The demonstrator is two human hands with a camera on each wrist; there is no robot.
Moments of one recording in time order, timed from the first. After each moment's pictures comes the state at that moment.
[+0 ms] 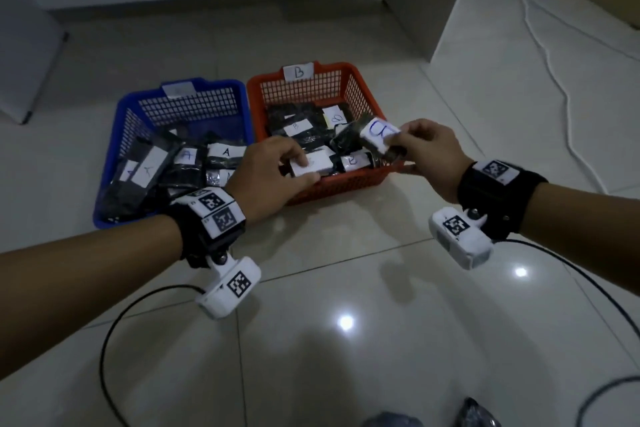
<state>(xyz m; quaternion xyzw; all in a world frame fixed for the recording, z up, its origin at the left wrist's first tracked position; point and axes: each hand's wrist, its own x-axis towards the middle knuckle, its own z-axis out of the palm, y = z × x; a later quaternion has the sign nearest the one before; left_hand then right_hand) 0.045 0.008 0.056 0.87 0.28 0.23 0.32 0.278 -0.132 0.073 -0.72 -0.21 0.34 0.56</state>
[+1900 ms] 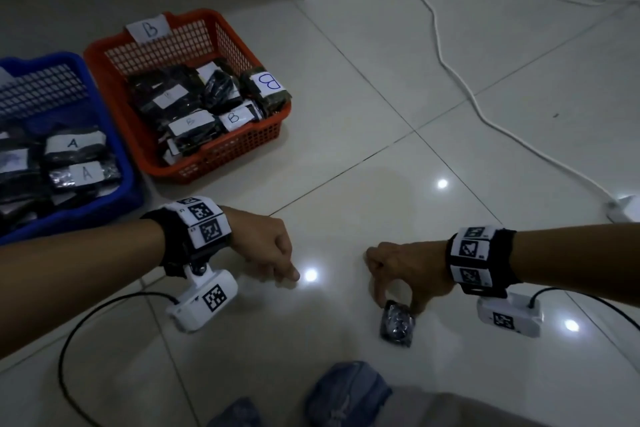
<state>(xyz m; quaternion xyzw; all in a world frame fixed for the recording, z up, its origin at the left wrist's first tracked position) 0.107 -0.103 0.003 0.80 0.00 -0.49 0.34 0.236 -0.368 -0.005 -0.62 -0.62 0.47 -0.11</state>
